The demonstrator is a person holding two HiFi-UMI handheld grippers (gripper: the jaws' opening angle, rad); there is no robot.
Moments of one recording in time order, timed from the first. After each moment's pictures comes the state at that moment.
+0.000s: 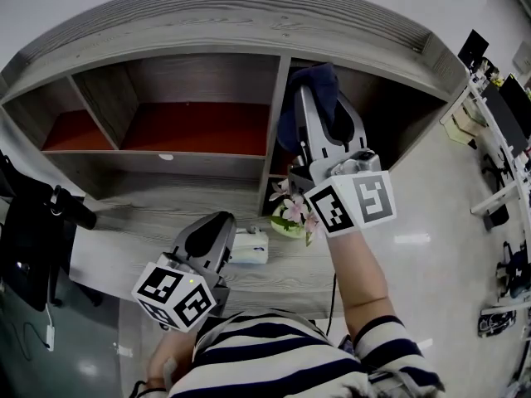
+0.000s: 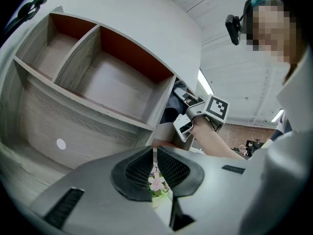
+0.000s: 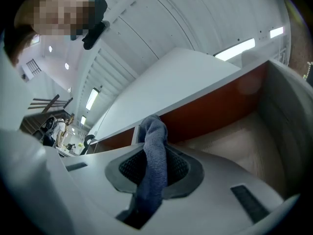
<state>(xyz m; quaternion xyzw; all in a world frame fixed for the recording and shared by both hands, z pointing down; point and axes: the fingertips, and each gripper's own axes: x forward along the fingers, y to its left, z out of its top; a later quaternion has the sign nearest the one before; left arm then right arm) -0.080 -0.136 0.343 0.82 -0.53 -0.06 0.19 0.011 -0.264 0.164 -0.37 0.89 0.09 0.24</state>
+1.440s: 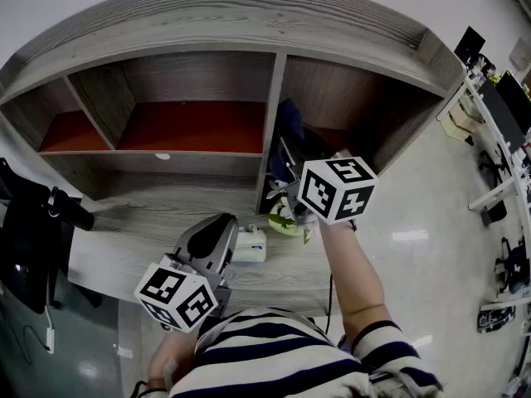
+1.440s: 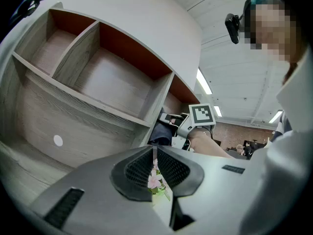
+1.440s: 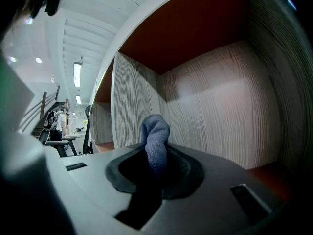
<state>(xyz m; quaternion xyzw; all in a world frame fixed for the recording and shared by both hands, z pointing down) -0.071 -0.134 0.350 0.83 -0.52 -0.06 0.20 -0.011 -0.300 0.292 -0.37 0.92 -0.10 0.00</state>
